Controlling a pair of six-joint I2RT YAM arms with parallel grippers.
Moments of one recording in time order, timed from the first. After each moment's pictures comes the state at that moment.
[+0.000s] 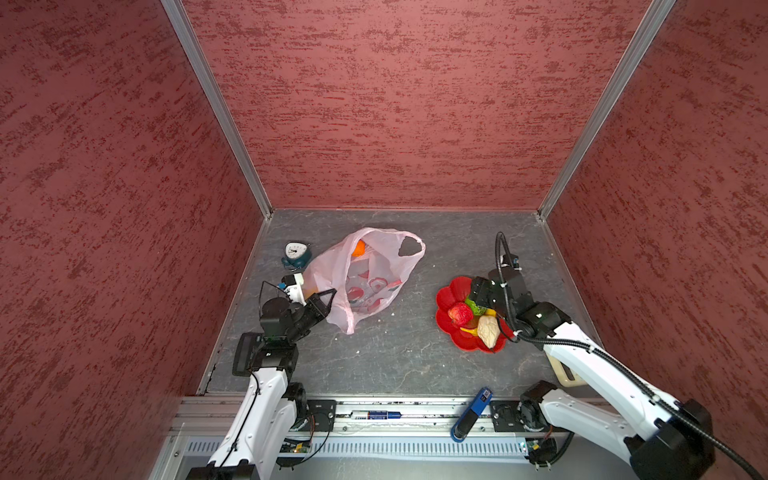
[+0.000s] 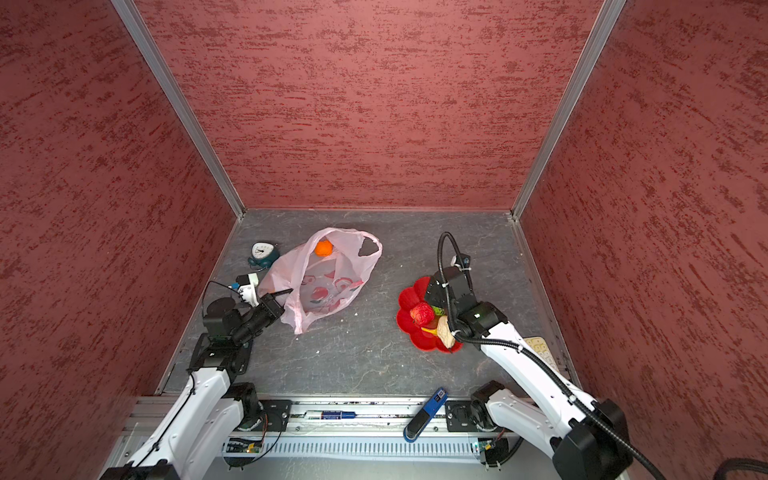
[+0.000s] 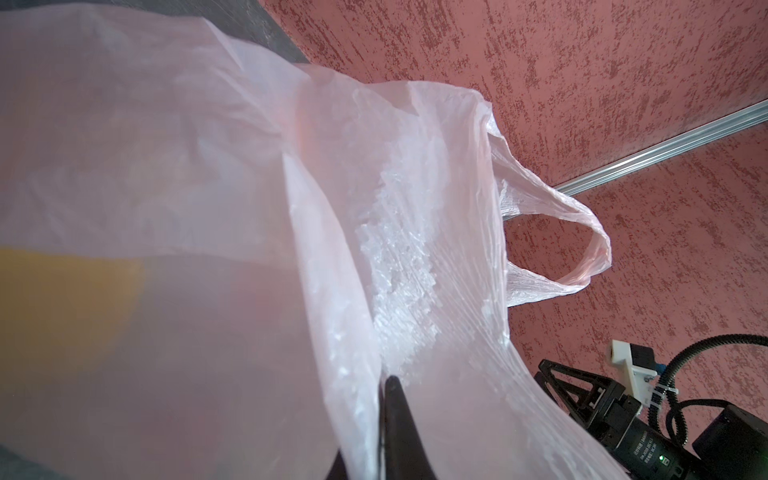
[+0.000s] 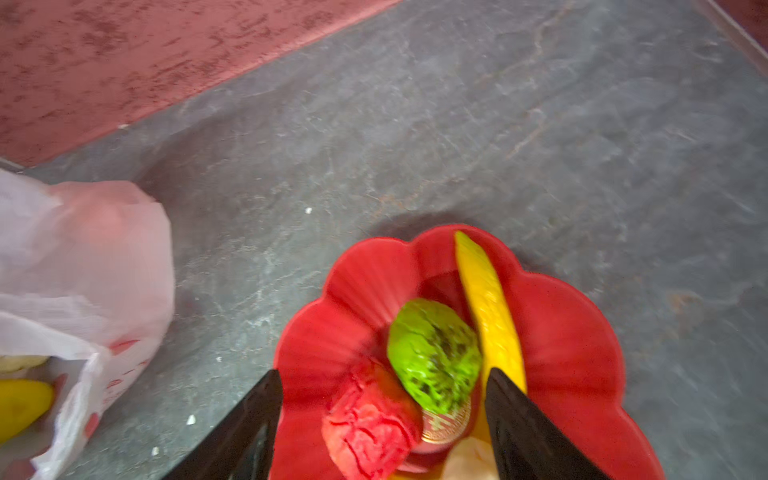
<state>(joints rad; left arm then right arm) 0.05 0.69 0.25 0.15 0.58 -0.85 0.50 1.04 0.77 -0.43 0.27 0.63</state>
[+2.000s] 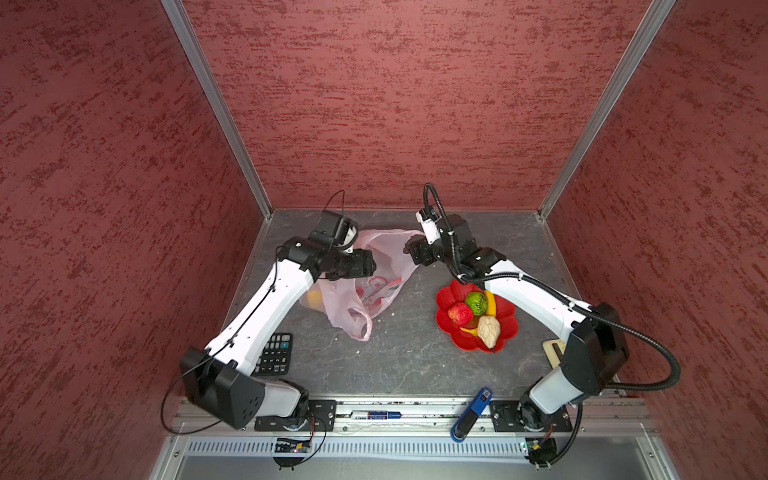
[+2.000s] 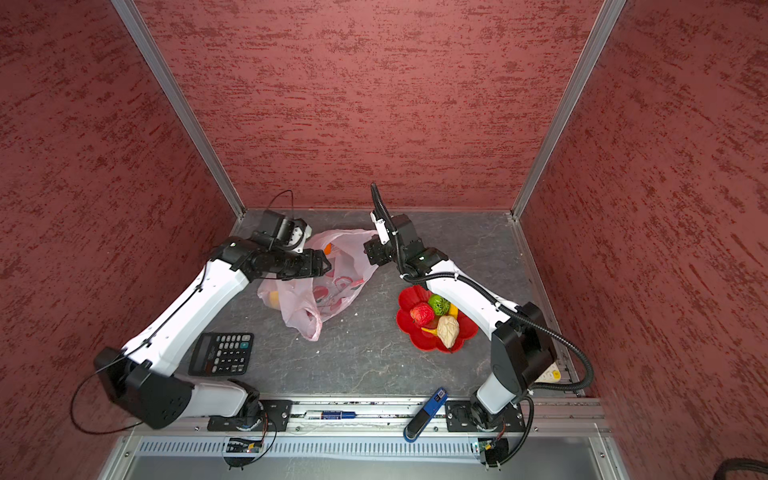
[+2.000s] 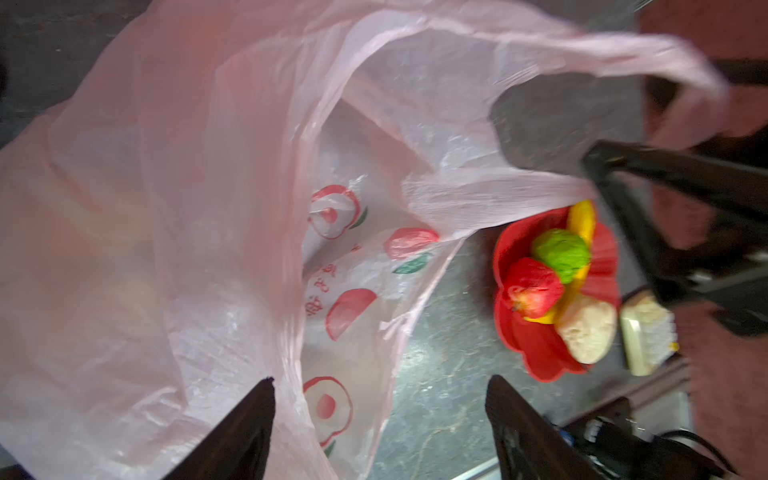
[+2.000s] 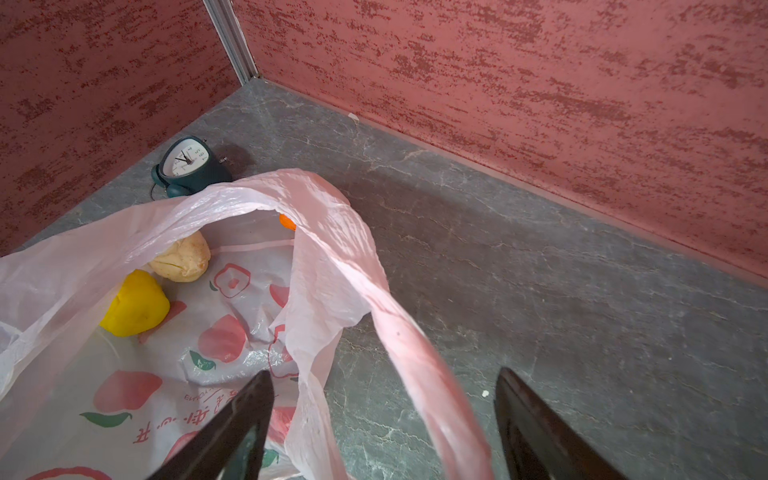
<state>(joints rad) -0.42 1.46 1.46 -1.06 0.11 -0.40 0.60 1.61 1.32 -0.23 0.01 0.07</state>
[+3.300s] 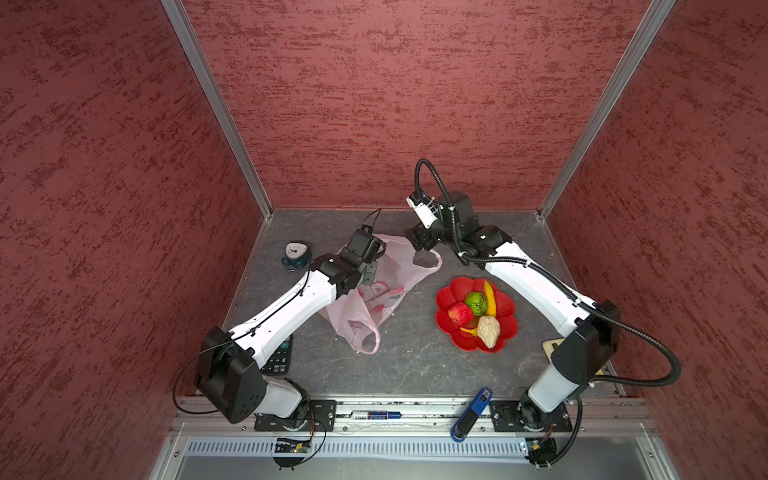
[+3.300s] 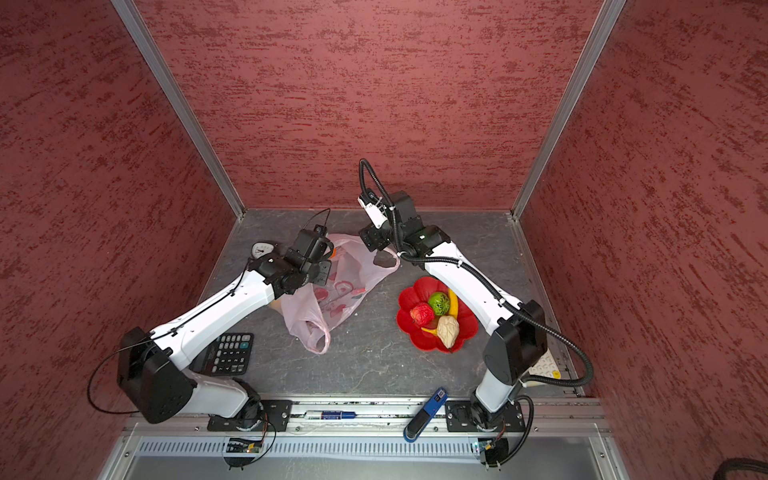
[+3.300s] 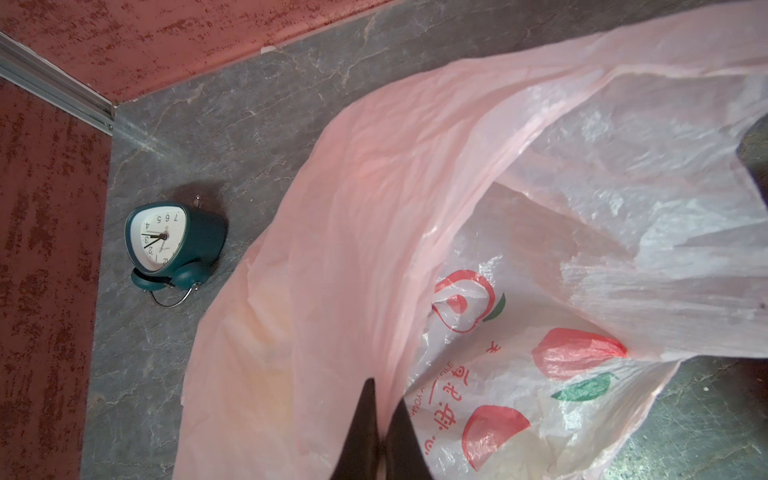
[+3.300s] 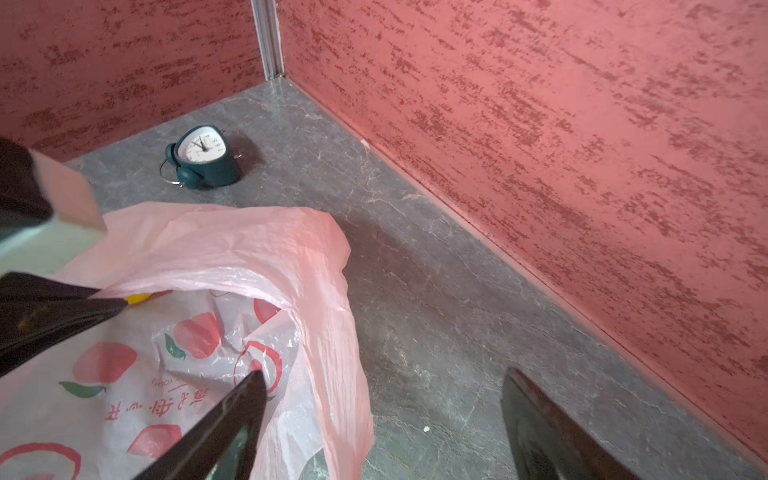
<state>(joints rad) -0.60 1.41 1.23 -0.73 -0.40 -0.20 0.59 1.69 1.64 -0.49 -0.04 -0.21</state>
